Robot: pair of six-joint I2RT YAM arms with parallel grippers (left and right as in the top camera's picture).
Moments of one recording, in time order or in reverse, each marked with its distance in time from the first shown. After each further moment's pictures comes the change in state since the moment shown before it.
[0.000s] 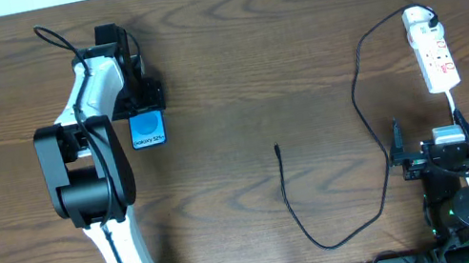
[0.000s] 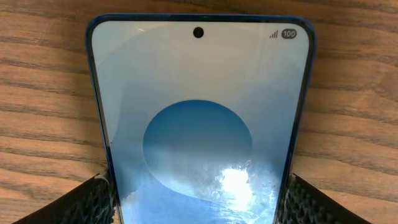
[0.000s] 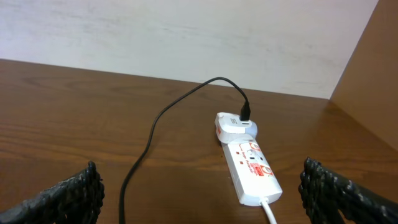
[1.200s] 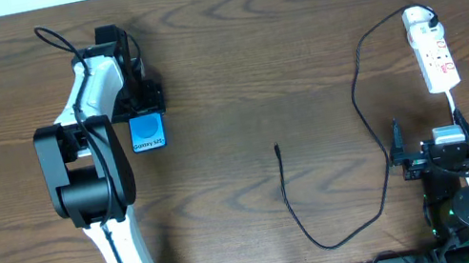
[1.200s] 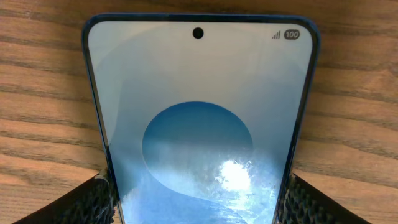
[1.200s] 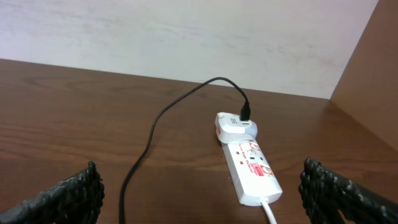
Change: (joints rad) left arm 0.000 0.000 0.008 -0.039 -0.002 0.000; right arm 0.000 0.000 0.000 0.000 0.000 0.000
